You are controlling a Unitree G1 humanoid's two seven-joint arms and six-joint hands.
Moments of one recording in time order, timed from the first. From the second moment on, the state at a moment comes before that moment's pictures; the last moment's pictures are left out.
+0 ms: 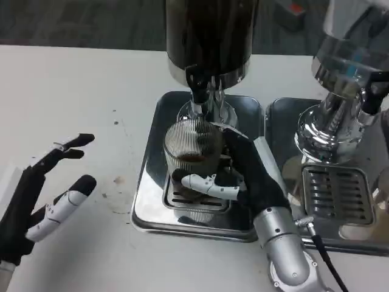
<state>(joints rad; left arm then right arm) -0.06 0.53 0.06 0.82 0.35 -1.05 0.21 -0.20 0.06 0.26 0.39 -0.30 -0.13 -0.19</state>
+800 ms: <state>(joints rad) -0.06 0.53 0.06 0.82 0.35 -1.04 0.19 -0.20 0.06 0.25 0.38 -0.28 -0.15 -0.21</state>
